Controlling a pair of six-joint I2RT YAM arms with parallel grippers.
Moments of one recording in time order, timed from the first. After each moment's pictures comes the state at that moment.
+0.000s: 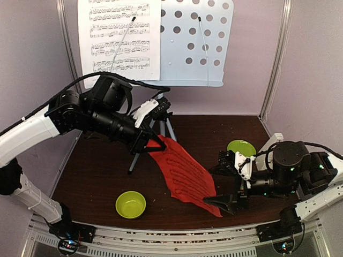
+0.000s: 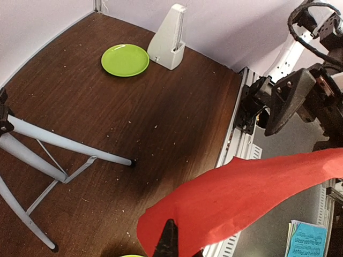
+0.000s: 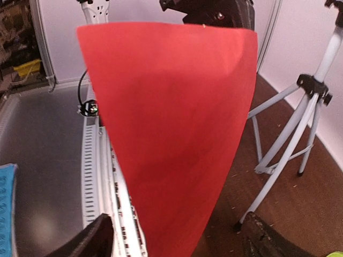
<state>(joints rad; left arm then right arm) -1.07 1.41 1.58 -0.84 0.24 -0.14 1.50 0.89 0.91 -0.39 0.23 0.00</state>
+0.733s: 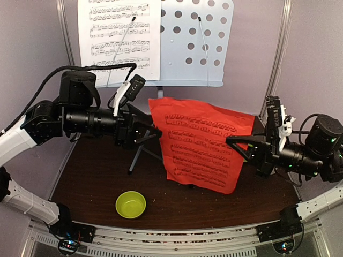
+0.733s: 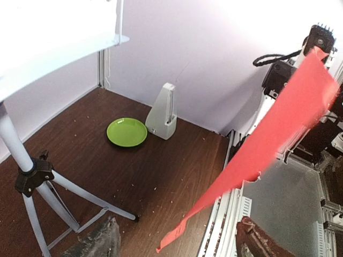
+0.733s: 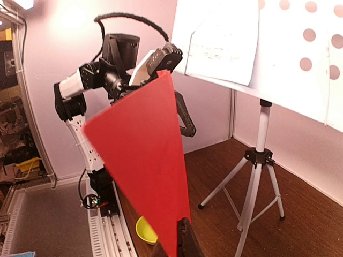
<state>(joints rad) -1.06 1.20 1.42 -0.54 0.23 -0.16 1.46 0.78 1.00 -0.19 0.32 0.05</state>
